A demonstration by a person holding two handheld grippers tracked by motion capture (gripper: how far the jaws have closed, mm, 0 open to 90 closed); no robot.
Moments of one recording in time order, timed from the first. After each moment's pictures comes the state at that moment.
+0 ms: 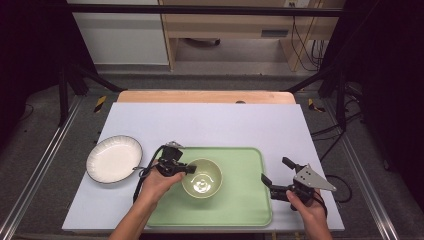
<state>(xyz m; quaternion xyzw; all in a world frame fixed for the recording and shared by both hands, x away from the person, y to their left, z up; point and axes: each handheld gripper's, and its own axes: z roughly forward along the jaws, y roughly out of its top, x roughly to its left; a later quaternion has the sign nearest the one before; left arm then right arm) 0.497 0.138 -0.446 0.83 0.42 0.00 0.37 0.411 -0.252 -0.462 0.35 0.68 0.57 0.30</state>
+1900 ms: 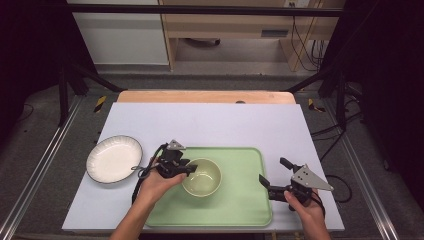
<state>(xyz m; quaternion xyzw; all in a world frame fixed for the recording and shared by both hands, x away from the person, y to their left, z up) 0.489 0.134 -0.436 0.84 0.39 0.08 0.37 0.411 -0.247 -0.463 0.35 0.69 0.57 0.29</state>
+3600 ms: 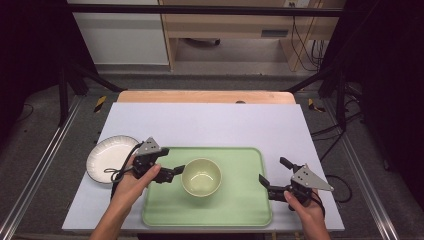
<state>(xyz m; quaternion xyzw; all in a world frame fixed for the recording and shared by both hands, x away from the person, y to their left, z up) 0.468 0.193 -0.408 0.81 0.33 0.12 0.47 0.410 -0.246 -0.461 0.35 0.68 0.57 0.29</state>
